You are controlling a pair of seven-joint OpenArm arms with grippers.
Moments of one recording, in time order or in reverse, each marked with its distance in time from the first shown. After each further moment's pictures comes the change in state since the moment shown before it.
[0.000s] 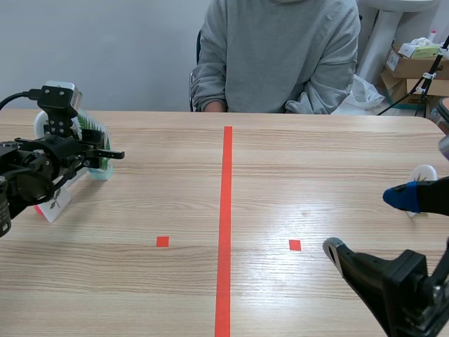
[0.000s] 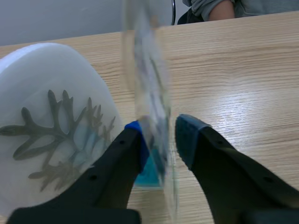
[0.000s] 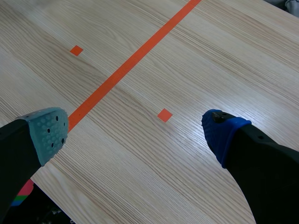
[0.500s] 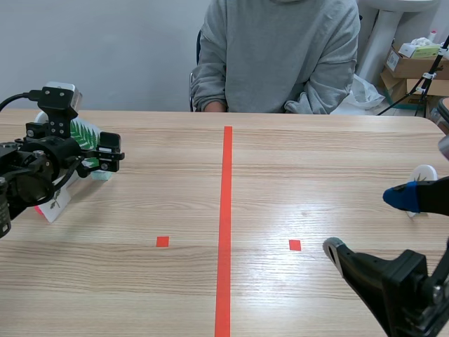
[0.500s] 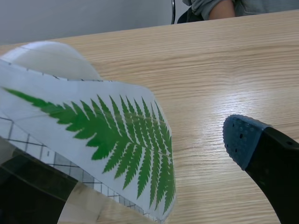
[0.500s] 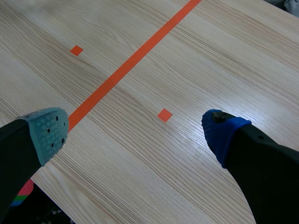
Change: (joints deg) left arm 0.2 0.0 0.0 0.0 0.0 0.0 0.3; right arm 0.0 0.0 0.0 0.0 0.0 0.0 0.0
